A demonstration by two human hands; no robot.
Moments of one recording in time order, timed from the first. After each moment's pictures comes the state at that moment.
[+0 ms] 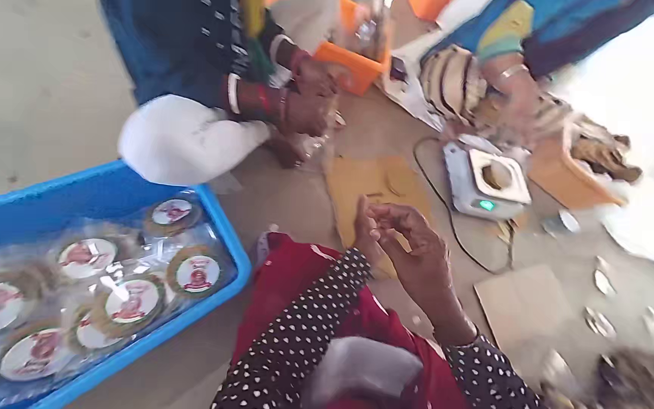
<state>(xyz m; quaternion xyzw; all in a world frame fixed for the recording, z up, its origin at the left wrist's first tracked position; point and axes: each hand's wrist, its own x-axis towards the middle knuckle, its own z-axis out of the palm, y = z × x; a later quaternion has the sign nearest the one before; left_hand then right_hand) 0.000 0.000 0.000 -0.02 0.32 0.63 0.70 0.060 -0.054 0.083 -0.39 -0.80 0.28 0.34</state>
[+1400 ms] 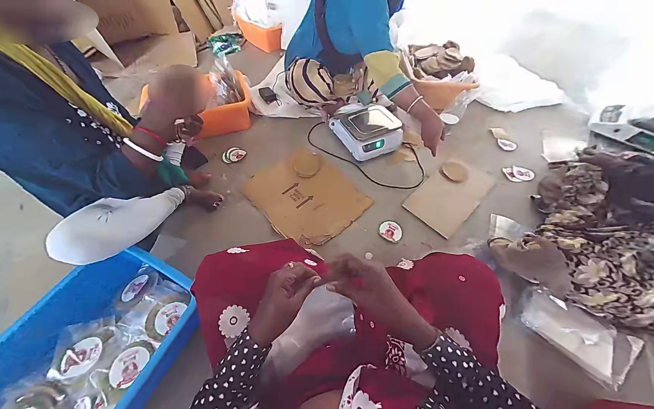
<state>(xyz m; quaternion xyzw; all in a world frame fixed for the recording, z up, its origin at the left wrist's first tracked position) -0.028 -0.203 0.043 0.74 0.36 0.37 0.42 0.192 -0.236 0.059 -0.46 -0.69 0.38 0.41</state>
